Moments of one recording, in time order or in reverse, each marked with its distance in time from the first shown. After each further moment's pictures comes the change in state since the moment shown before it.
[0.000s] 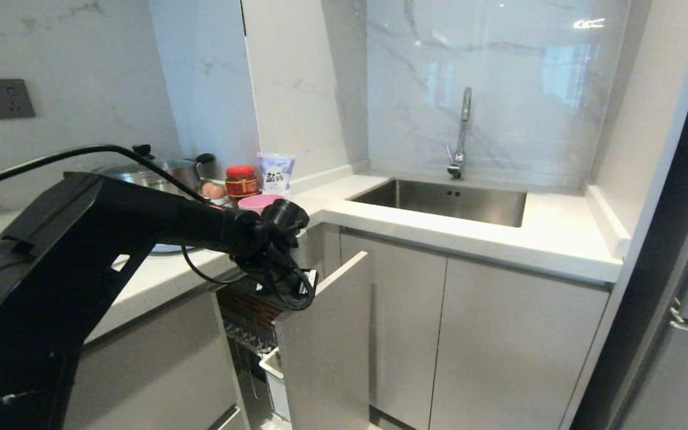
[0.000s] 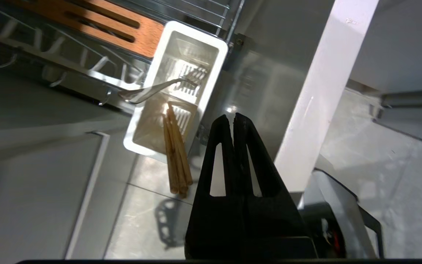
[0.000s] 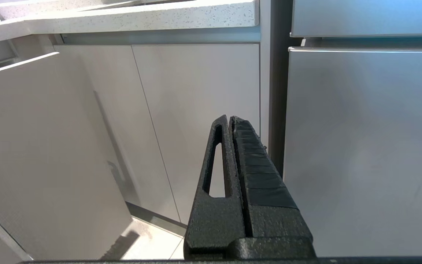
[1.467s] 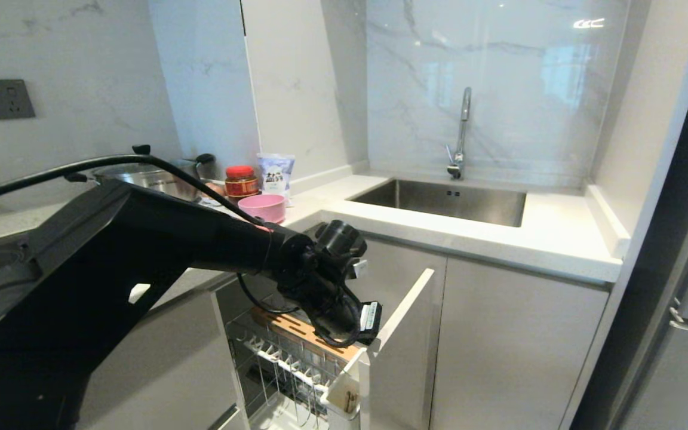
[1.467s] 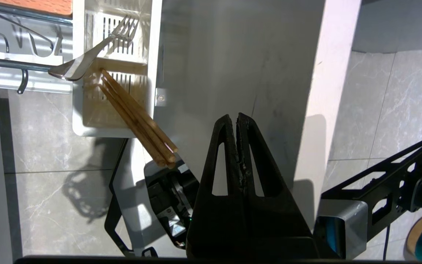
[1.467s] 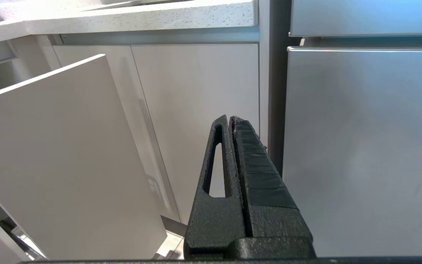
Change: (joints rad) left arm -0.223 -0.037 0.081 0.015 -0.338 -0.157; right arm 0.000 0.000 0.000 0.000 0.000 0.000
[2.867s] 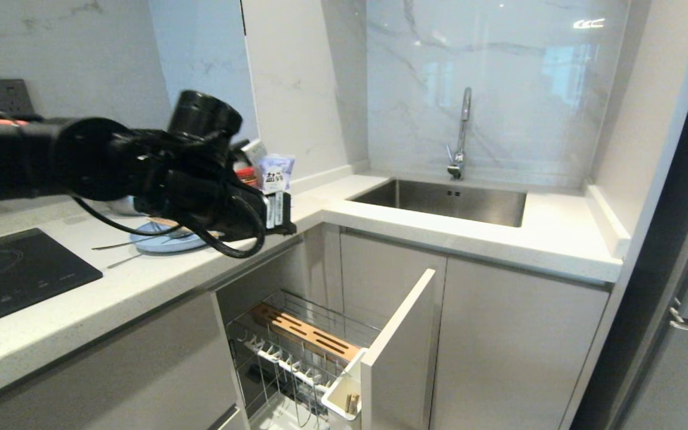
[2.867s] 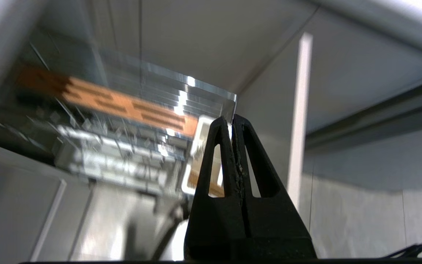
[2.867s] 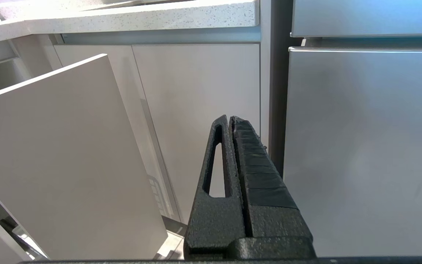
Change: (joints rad) left arm 0.214 -0.424 0.002 -0.030 0.216 0.077; right arm 0.000 0.000 0.000 0.000 0.000 0.000
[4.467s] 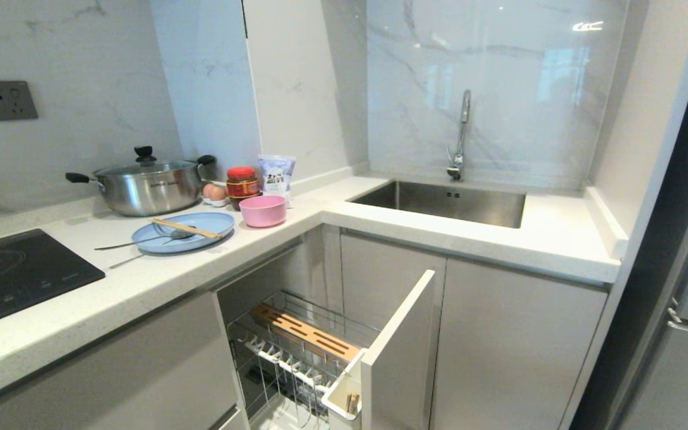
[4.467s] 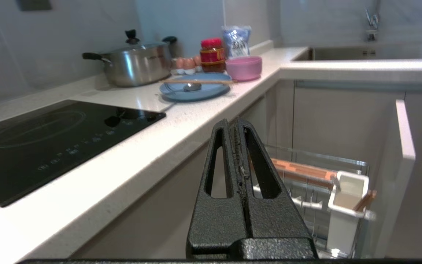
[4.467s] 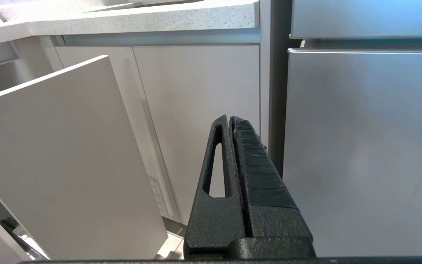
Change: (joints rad) left arm 0.461 -1.550 0.774 0.045 0.066 0.436; right arm 0.000 0.000 0.000 0.000 0.000 0.000
